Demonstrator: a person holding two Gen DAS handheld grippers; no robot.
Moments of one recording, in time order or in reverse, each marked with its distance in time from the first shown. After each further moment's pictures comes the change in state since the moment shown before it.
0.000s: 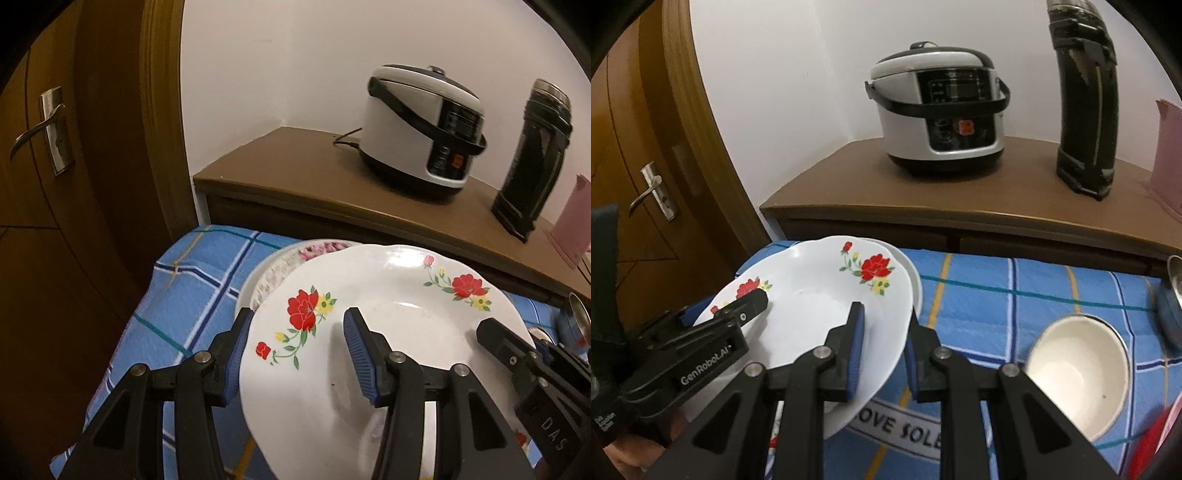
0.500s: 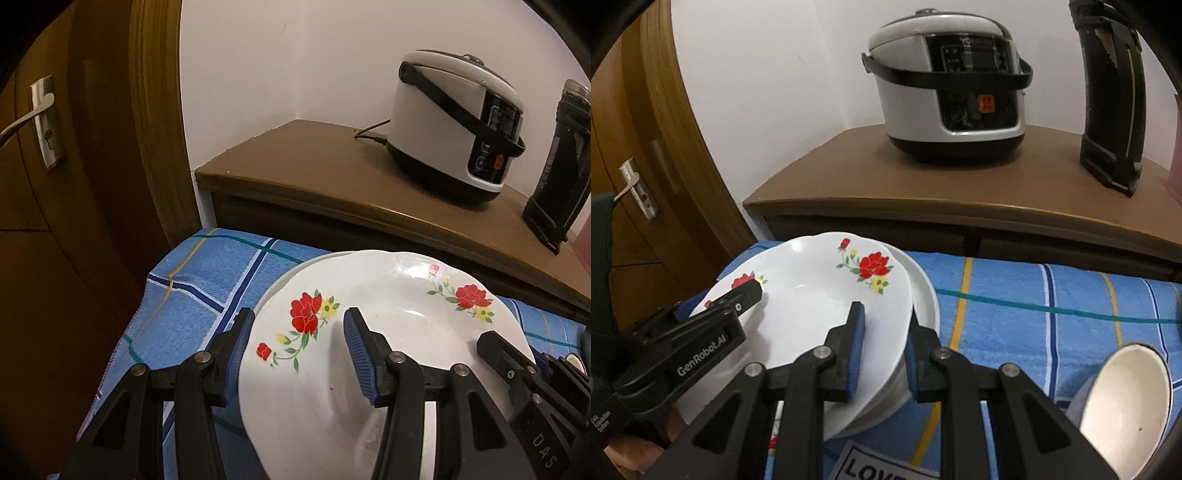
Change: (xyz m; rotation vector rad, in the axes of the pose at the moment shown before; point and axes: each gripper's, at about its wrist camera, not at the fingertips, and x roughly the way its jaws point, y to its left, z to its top) left arm 0.050 0.015 0.013 -0.017 0.014 0.041; right arm 0.059 -0.002 0.009 0.005 0.028 -0.007
